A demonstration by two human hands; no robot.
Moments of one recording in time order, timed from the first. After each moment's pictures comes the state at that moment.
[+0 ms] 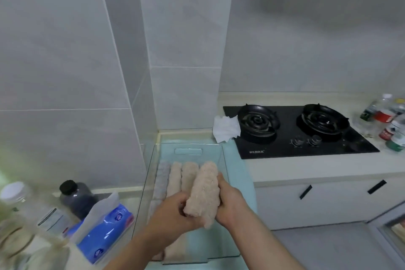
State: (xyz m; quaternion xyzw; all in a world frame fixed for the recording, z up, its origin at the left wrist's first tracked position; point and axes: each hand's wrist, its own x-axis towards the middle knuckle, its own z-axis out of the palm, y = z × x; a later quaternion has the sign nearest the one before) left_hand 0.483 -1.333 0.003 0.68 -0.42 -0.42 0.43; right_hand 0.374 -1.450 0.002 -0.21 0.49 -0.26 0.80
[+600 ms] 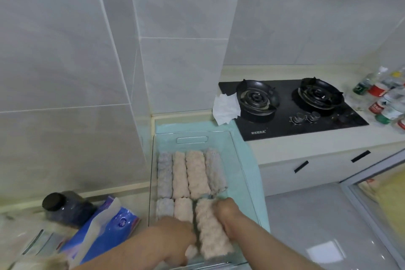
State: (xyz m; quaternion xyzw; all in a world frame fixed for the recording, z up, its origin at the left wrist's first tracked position) left_hand 0.545 -1.364 -0.077 0.49 -0.77 -0.31 -0.27; right_hand 0.409 -1.450 -0.108 -0.45 0.71 -0.03 0.54
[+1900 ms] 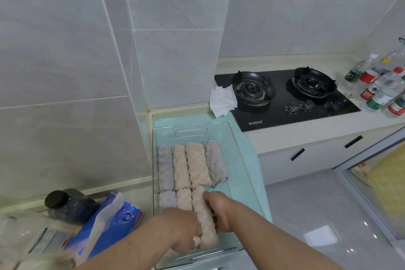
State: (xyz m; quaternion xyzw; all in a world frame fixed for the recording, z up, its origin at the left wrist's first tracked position) left_hand 0.544 -1.359 -0.065 0.49 -0.76 -0.32 -0.29; right_hand 0.425 -1.426 -0.069 -0.30 0.64 0.06 0.71
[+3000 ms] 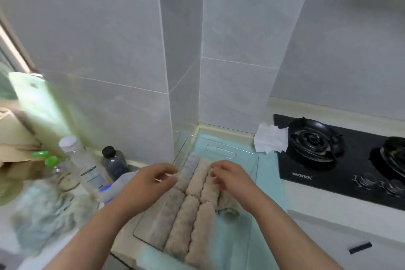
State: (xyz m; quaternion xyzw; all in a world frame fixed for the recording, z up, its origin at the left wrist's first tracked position) left_hand 0.537 -1.310 0.035 0.81 -0.35 -0.23 0.40; right_hand 0.411 -1.506 0.013 -0.73 0.33 -0.05 0.60
